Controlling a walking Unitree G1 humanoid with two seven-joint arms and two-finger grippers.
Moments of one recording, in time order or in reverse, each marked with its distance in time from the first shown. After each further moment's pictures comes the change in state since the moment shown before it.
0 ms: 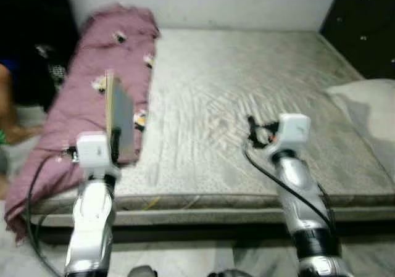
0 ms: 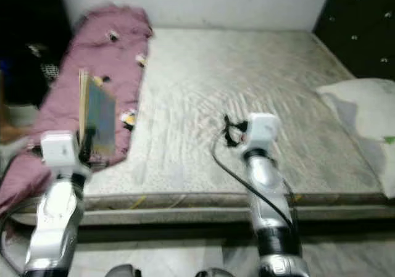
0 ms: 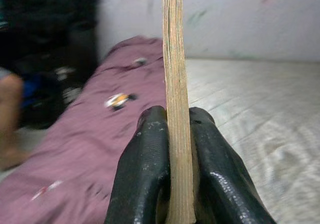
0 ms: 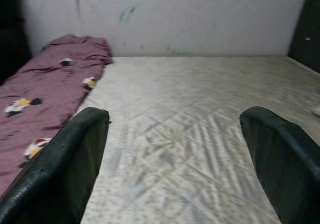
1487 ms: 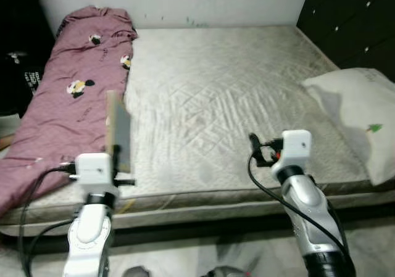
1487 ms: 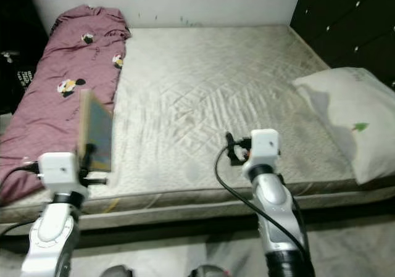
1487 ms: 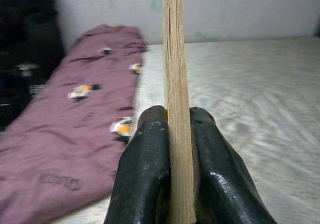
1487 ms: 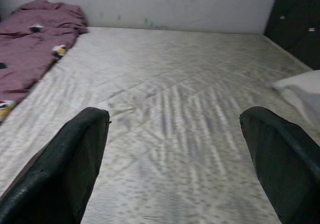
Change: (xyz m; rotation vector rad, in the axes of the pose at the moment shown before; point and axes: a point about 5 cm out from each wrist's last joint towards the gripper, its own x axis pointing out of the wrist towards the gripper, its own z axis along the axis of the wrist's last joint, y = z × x) left arm -0.032 -0.011 0.002 0.033 0.052 -0.080; right arm -0.028 -0.004 -0.013 -0.062 0.101 0.047
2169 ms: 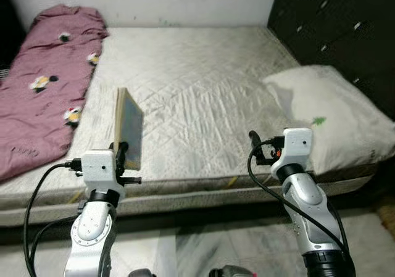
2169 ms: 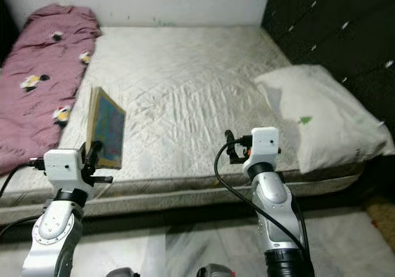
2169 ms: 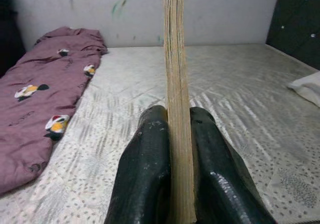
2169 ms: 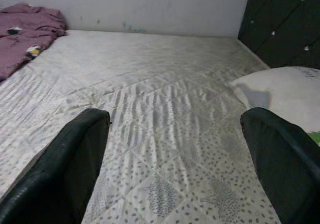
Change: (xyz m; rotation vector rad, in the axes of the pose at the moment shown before) left arm 0.003 -0.002 0.004 -0.030 -0.017 -0.033; right arm 0.002 0.005 0.007 0.001 -0.021 0.015
